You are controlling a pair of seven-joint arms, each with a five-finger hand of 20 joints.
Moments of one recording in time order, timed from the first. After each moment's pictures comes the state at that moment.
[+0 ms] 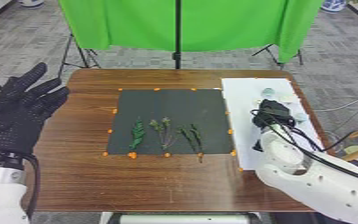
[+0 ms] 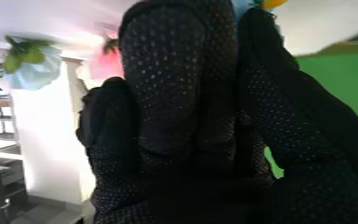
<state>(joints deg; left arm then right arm) 134.9 -49.6 -108.1 -138.5 30.0 19.9 16.4 -54.0 -37.2 19.5 -101.5 -118.2 16.5 64.4</state>
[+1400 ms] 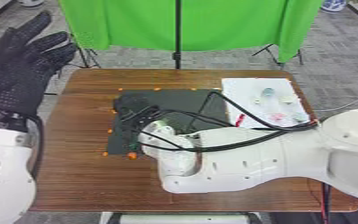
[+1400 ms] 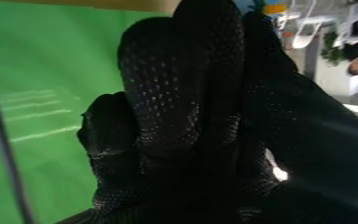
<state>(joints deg) 117.6 -40.6 -101.5 -135.0 30.2 18.7 18.9 -18.2 -75.1 -17.6 -96.0 -109.4 19.3 50.2</state>
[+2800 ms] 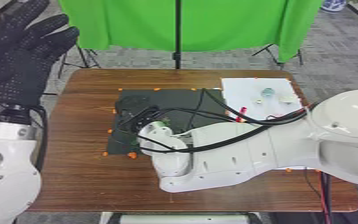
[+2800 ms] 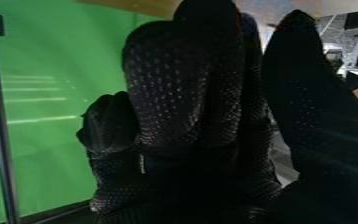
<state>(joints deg) 113.6 -38.9 -97.9 -133.5 28.9 16.3 25.0 -12.9 -79.3 -24.6 -92.8 -106.4 20.0 54.7</state>
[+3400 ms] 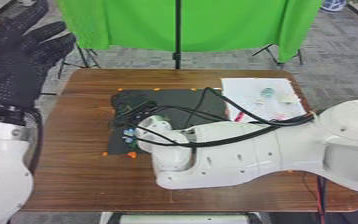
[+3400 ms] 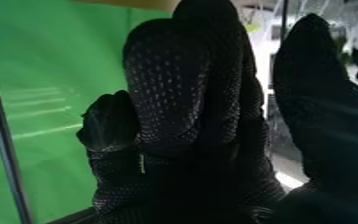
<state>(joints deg) 116.7 -42.2 -103.6 -134.7 29.6 16.2 17.4 -16.7 -76.2 -16.8 -95.5 -106.3 19.5 52.0</state>
